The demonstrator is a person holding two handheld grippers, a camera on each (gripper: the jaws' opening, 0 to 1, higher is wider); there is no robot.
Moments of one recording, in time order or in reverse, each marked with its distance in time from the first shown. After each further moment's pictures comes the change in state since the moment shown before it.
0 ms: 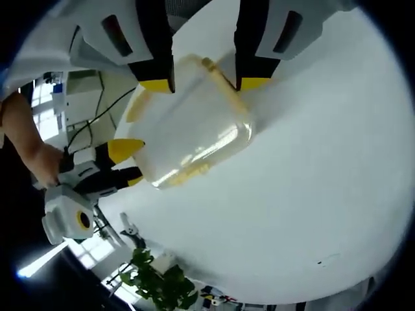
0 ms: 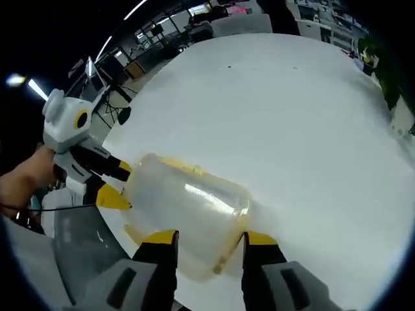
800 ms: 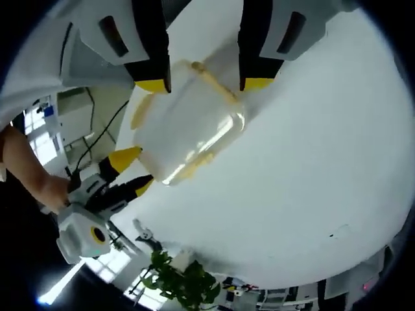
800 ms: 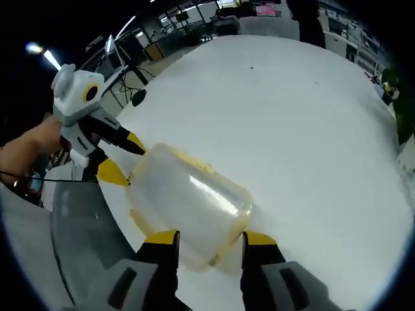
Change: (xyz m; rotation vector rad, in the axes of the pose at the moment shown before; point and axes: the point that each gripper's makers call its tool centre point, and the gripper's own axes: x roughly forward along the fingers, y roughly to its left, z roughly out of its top) left arm -0.019 0.003 0.010 0.184 -0.033 -0.003; right arm -0.014 0.005 -0.005 -0.197 0.073 0.020
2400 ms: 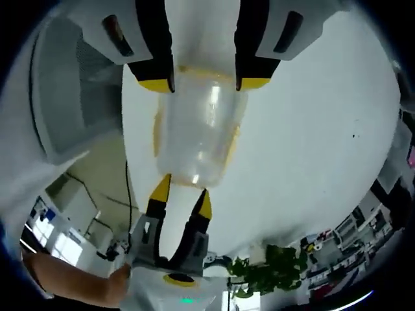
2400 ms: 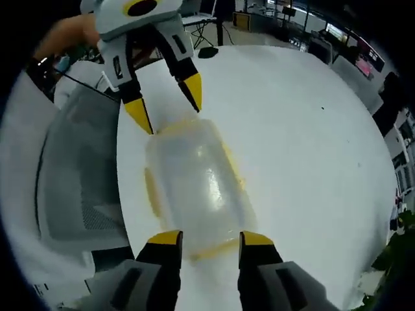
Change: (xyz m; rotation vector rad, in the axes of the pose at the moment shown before) left arm -0.010 -0.016 0.015 0.653 0.097 0.043; right arm -0.005 0.011 0.008 -0.592 0.182 0.002
